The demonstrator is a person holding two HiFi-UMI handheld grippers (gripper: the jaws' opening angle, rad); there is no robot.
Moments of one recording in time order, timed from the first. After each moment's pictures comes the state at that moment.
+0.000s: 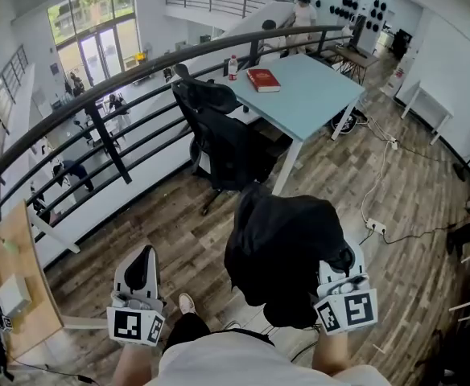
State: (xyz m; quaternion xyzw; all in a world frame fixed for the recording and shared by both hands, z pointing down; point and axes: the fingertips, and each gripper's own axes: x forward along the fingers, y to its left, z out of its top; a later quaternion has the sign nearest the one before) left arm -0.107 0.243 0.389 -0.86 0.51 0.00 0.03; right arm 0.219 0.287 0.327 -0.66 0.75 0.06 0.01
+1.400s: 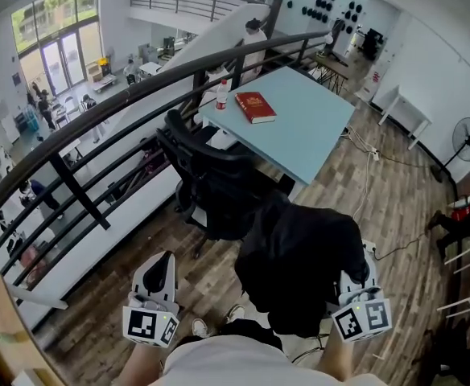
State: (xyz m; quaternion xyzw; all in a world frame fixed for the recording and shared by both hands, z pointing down) left arm -0.104 -0.115 0.420 -0.91 0.41 0.04 -0.05; right arm 0.213 0.001 0.311 -0.74 0.67 0.01 0.02
